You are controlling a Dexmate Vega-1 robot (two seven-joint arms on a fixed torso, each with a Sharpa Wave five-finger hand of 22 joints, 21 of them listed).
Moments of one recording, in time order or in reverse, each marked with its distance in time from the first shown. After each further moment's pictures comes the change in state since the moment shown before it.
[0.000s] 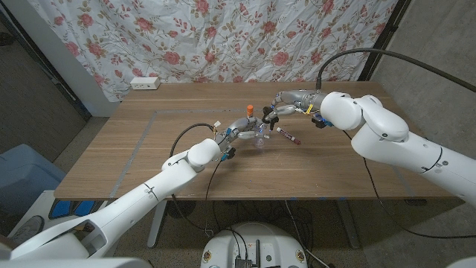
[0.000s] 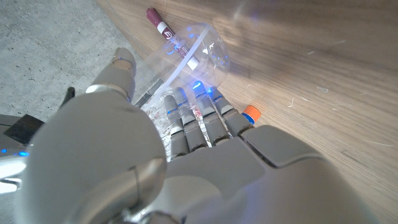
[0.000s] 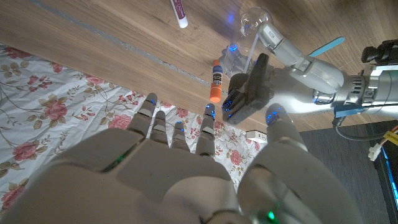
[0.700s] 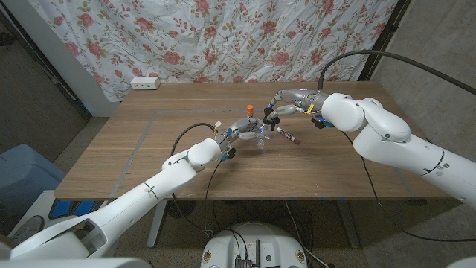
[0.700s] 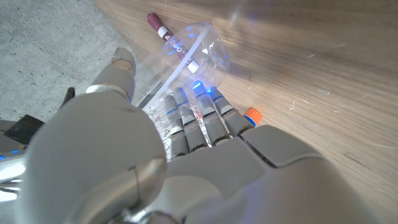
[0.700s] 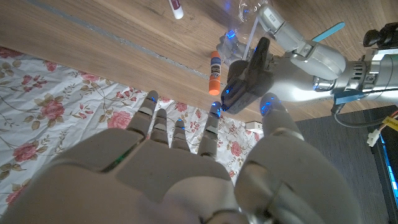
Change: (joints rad) left arm -0.006 0.003 0.005 0.000 0.007 0.005 -0.017; left_hand 0.000 0.000 -0.003 -0.003 -0.001 0.000 0.000 0.000 -0.005 0.000 0.000 -0.005 0.001 0.000 0.000 -0.003 -0.008 0.000 0.000 0.000 0.000; right arm -0.045 0.004 0.050 0.016 0.063 0.039 -0.060; right_hand 0.107 0.012 0.033 -0.009 0.007 0.044 -0.063 0.026 0.007 0.034 -0.013 0.008 0.000 0.021 -0.011 0.008 0.000 0.037 0.005 0.000 0.000
